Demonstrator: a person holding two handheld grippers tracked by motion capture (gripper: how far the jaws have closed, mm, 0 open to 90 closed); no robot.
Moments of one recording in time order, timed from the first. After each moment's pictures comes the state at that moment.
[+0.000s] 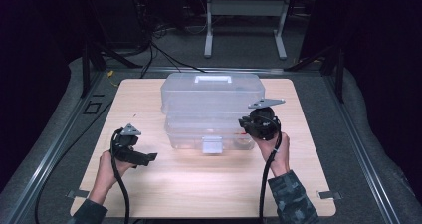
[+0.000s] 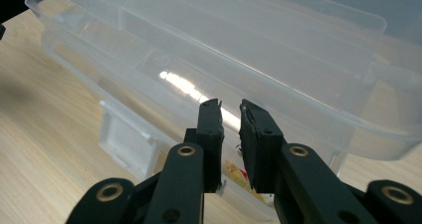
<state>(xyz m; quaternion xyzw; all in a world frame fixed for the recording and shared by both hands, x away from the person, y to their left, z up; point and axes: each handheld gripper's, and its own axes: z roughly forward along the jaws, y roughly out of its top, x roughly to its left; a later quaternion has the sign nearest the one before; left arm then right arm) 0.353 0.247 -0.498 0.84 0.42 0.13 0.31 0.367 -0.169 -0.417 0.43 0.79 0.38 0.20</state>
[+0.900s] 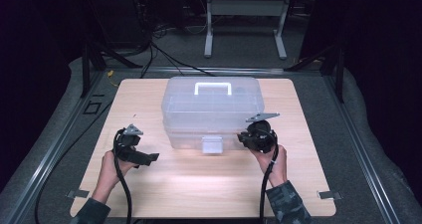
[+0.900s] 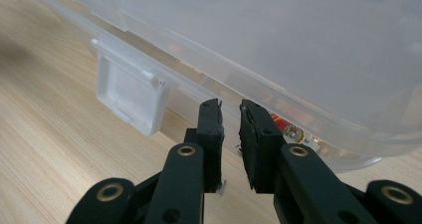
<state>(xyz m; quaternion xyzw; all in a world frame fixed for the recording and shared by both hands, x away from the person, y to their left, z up) 0.356 0.241 -0.503 0.84 0.42 0.12 0.31 0.358 -0.168 -0.459 0.45 0.81 0.35 0.15</state>
